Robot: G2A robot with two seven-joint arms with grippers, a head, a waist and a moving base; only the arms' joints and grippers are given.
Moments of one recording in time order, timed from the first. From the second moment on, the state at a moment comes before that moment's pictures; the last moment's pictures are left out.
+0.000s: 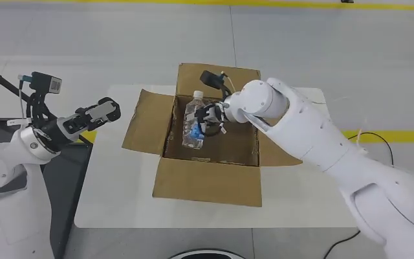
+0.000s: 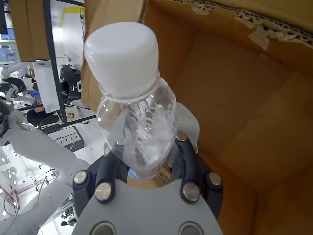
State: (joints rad) left arm 1.17 -1.20 -1.99 -1.91 -0.14 -0.11 -1.24; right arm -0.08 -1.31 0.28 -1.10 0.36 0.31 0.85
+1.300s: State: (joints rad) left arm 1.17 -1.20 -1.99 -1.91 -0.14 -0.11 -1.24; right arm -0.16 -1.45 0.30 -0.86 0.30 0.28 0.87
